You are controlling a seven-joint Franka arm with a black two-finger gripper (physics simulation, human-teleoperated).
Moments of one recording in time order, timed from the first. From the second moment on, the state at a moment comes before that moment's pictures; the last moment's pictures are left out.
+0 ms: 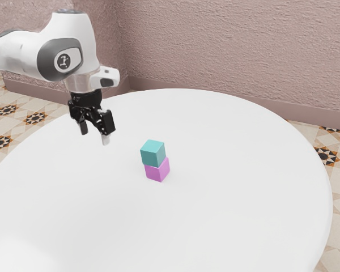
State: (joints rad) arm -0.08 -0.10 0.04 -1.95 0.01 1.78 0.13
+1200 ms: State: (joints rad) arm -0.13 0.28 0.04 -1.74 -0.03 2.04 0.06
